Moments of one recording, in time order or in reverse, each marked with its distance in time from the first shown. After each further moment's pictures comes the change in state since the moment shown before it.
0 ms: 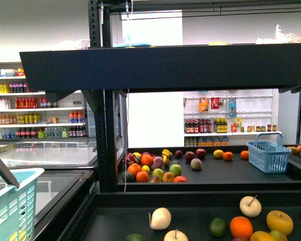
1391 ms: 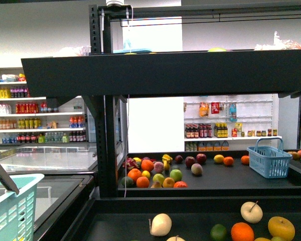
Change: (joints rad) left arm -0.225 -1.271 -0.484 -1.162 -0.256 1.281; right arm 0.000 -0.001 0.000 0.000 -0.001 0.000
